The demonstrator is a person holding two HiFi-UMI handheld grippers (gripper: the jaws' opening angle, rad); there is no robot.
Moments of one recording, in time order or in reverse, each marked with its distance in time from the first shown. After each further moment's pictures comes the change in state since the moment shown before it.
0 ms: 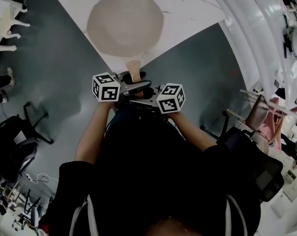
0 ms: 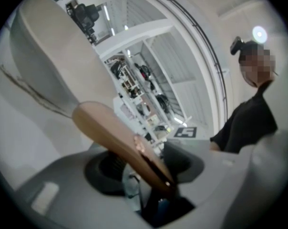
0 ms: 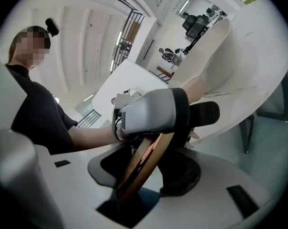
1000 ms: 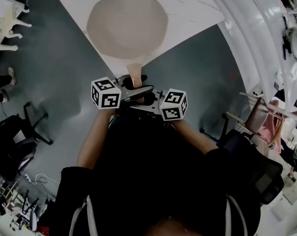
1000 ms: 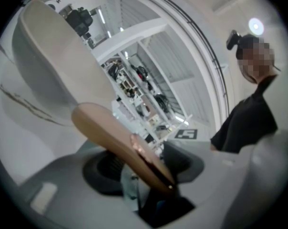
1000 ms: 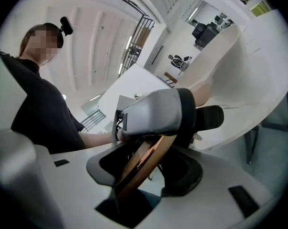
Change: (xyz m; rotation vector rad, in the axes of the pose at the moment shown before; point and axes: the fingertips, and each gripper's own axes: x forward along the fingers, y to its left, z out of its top) left arm 0.000 -0.040 0.010 0.054 -0.007 0.032; right arm -0.013 0.040 0.011 -0.092 -0.064 0.045
